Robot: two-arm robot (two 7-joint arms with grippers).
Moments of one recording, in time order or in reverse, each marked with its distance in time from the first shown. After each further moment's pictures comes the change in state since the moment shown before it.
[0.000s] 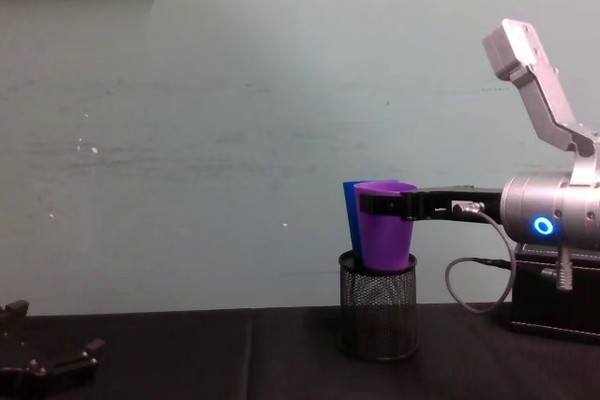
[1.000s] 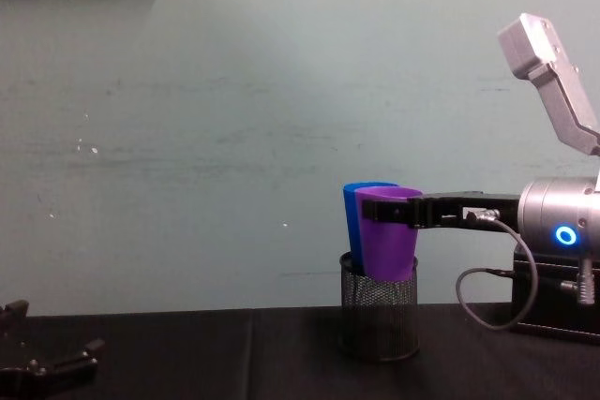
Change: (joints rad) left arm 0.000 0.000 0.000 0.000 0.000 0.000 0.000; right arm -0.108 0.066 -0.015 -0.195 0.045 0.059 -0.021
